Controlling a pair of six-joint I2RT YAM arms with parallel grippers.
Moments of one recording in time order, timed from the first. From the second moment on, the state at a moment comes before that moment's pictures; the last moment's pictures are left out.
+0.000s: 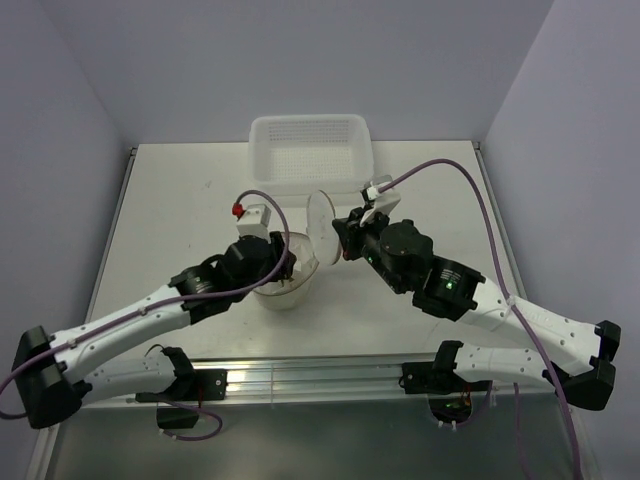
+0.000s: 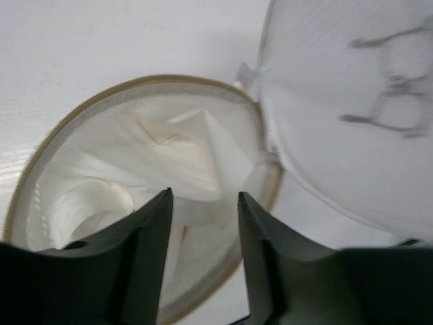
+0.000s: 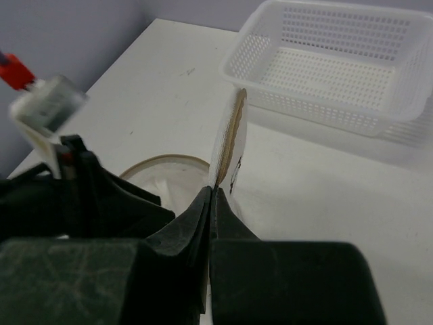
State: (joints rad) left arm -0.95 1.11 0.82 -0.31 -0.43 -0.73; right arm 1.05 0.97 1.02 -0.21 0.52 0.28
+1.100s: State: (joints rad) left arm -0.80 0.74 0.62 -0.46 -0.42 -0.79; right arm 1.05 0.99 1.05 -0.35 0.59 0.25
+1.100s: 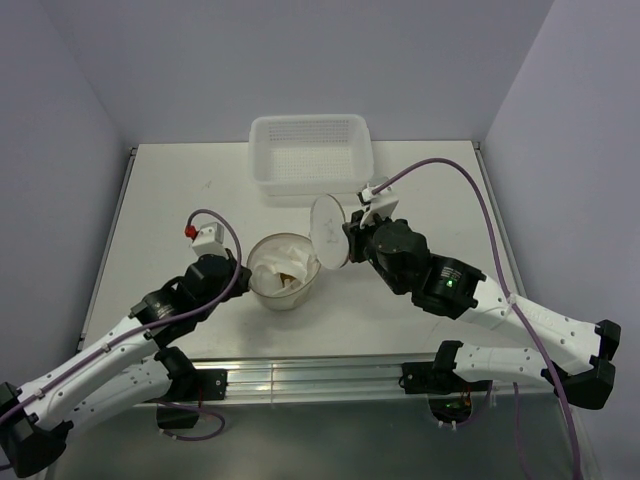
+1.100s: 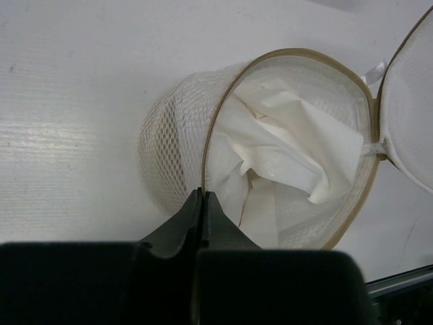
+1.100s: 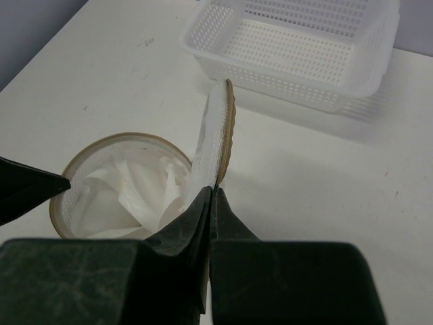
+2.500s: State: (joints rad) left arm -0.66 0.81 0.53 -0.05 -0.20 -0.72; right arm 0.71 1.05 0.73 -0.11 0.15 0.61
